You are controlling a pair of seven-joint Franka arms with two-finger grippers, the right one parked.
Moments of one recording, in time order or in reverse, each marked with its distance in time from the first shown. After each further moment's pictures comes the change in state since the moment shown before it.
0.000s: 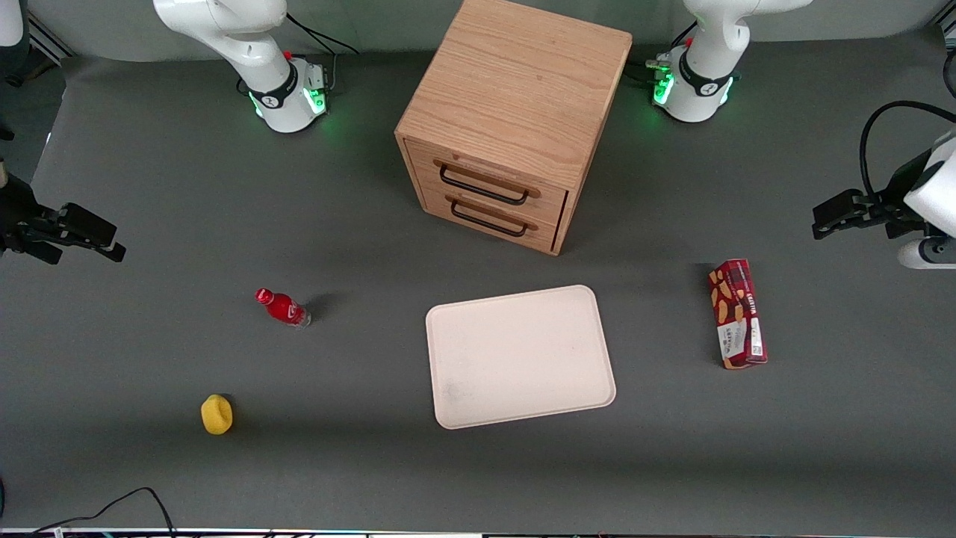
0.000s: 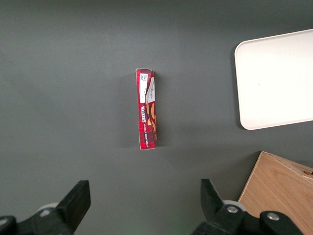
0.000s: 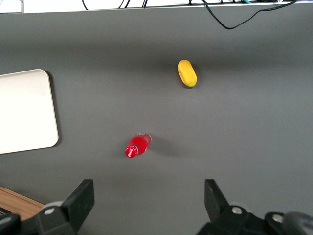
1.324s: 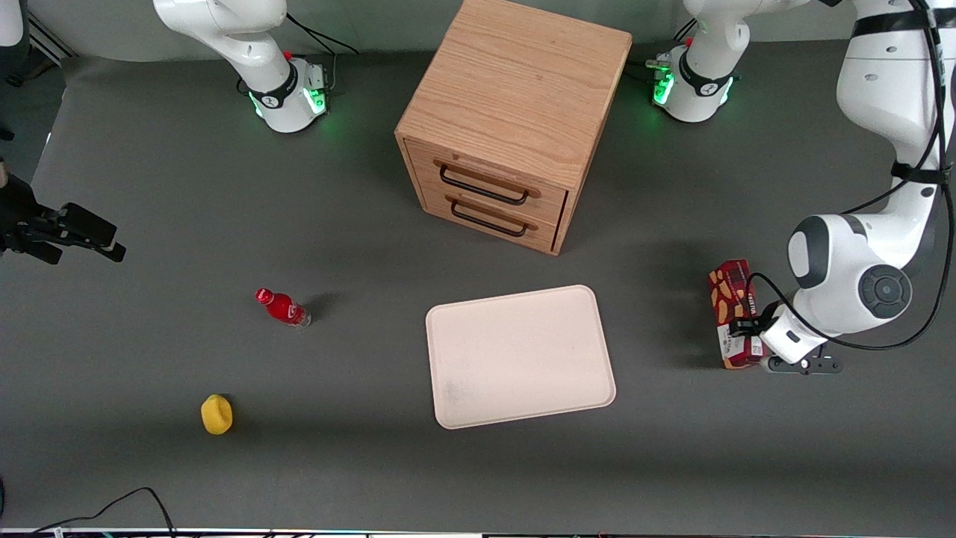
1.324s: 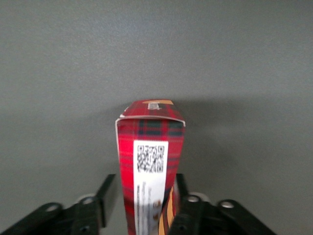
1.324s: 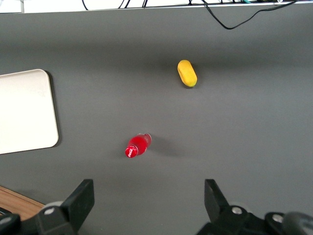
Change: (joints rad) arm 0.070 0.396 0.011 -0.442 0.001 0.839 0.086
